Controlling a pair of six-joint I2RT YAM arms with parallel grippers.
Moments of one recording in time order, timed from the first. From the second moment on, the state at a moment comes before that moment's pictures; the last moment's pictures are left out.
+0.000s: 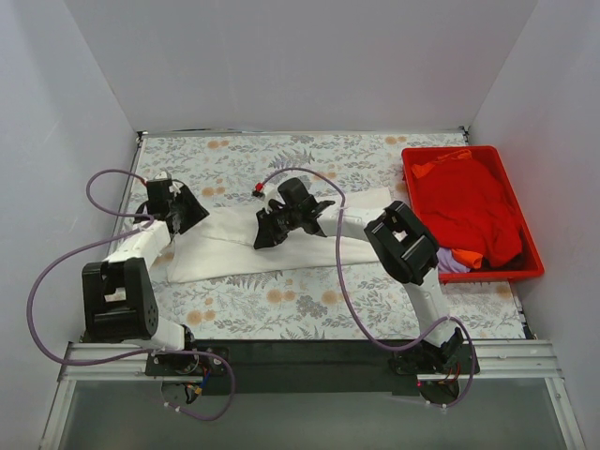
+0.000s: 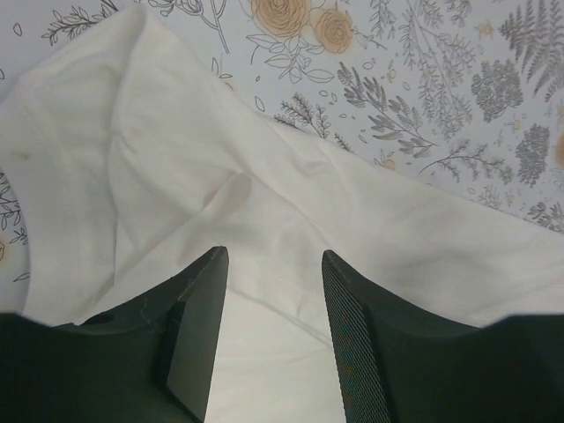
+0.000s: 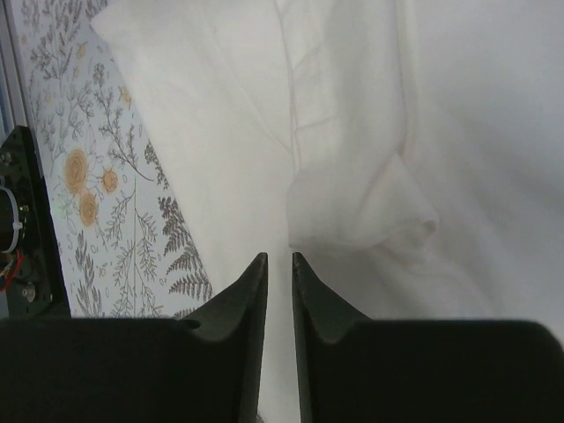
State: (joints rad) left arm 0.10 1.48 0.84 -0.13 0.13 -0.52; right arm 0.81 2.17 1.47 0.05 -0.65 0.23
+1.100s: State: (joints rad) left arm 0.09 1.75 1.06 -0.49 -0.16 -0.73; right arm 0.54 1.49 0.71 -0.17 -0.16 0.19
